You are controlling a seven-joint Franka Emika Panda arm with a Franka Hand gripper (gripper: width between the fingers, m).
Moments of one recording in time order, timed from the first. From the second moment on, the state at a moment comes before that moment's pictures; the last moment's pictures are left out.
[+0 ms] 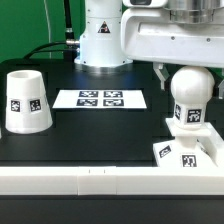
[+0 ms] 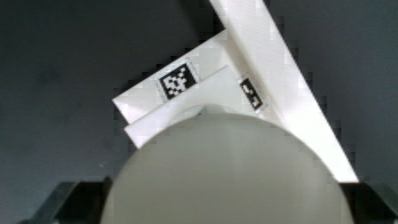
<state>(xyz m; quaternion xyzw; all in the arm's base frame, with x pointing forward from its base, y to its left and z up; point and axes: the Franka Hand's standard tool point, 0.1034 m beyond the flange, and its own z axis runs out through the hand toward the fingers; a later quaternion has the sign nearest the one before) 0.611 0.092 0.111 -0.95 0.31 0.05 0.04</state>
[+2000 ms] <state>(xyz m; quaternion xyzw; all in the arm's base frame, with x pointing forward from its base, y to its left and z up) 0.608 0.093 0.115 -0.95 0.31 0.03 0.10</state>
